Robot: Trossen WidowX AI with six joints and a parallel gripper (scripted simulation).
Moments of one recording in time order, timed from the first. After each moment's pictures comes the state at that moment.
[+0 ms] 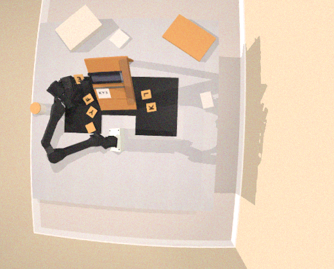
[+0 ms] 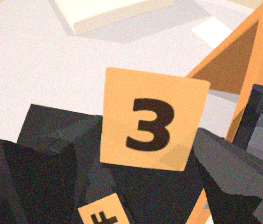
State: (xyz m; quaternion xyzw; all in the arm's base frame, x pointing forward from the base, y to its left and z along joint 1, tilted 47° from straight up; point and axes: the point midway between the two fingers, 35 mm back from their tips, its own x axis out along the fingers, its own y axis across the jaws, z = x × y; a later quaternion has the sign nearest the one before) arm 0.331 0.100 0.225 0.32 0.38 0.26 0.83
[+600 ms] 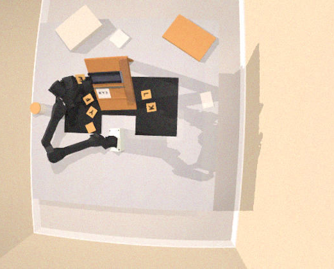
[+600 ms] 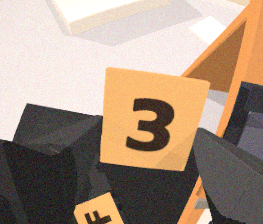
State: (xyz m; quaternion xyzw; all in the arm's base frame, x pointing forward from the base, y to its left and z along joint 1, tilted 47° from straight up) arm 0.333 0.094 0.218 0.32 0.38 0.26 0.83
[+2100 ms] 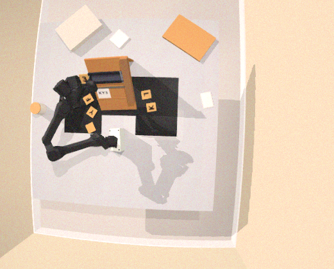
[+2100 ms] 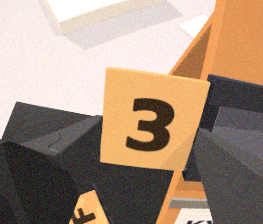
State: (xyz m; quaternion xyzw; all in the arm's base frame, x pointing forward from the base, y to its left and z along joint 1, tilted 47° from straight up) arm 0.337 0.080 0.202 0.32 0.38 0.26 0.83
